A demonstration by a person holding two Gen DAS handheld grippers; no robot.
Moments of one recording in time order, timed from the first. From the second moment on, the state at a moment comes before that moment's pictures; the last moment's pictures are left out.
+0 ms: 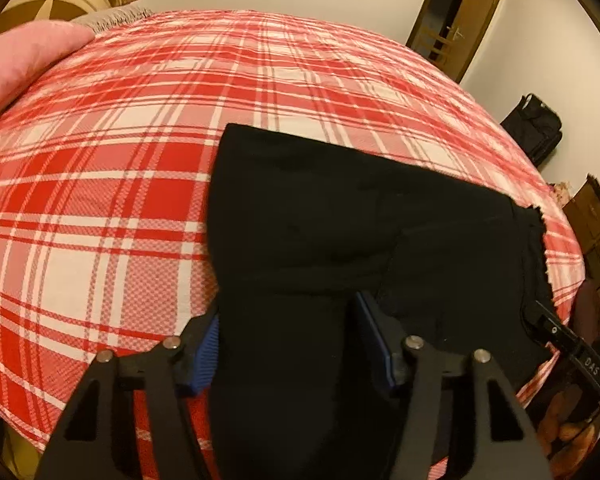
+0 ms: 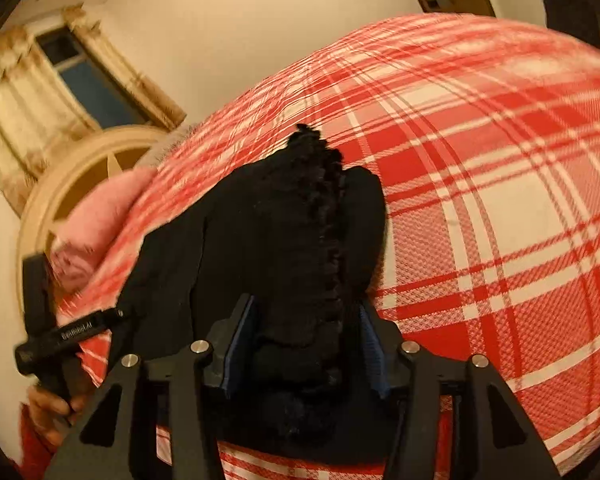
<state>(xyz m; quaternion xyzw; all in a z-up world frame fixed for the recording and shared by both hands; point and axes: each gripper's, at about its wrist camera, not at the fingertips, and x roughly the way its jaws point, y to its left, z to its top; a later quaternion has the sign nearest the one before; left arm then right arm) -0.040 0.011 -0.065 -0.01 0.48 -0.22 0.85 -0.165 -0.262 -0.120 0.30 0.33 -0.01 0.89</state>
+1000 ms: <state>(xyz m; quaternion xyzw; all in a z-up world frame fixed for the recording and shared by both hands) -0.036 0.032 -0.037 -0.09 0.41 -0.24 0.87 -0.159 -0.201 -0.050 0.09 0.30 -0.02 0.95</state>
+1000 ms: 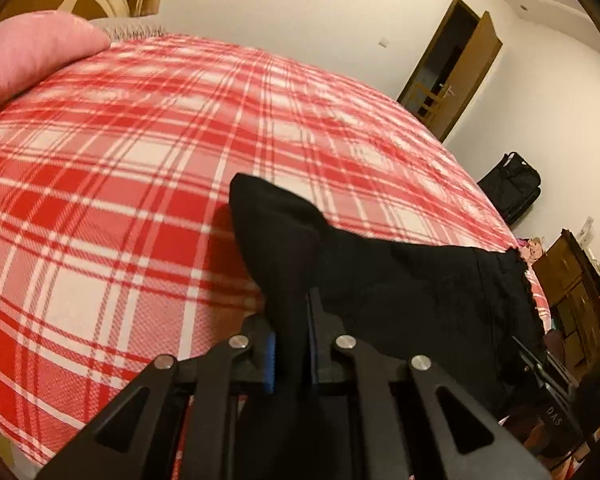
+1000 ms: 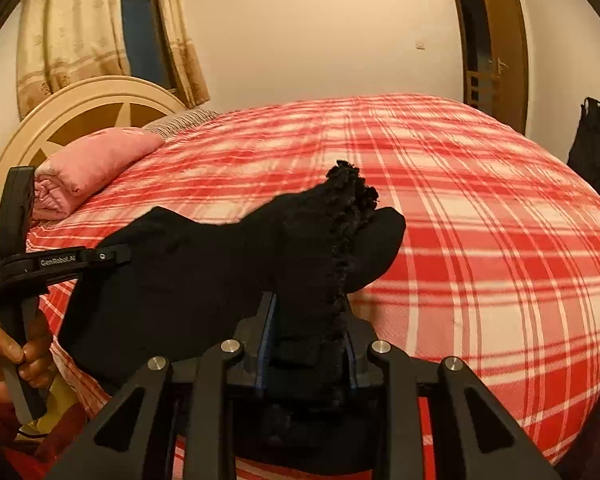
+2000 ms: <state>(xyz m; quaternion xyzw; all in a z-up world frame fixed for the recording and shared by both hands) 0.071 0.194 -0.001 -0.09 0.30 -0.01 0.95 0.124 -0.031 -0.050 -0.04 0.30 0.15 0.94</state>
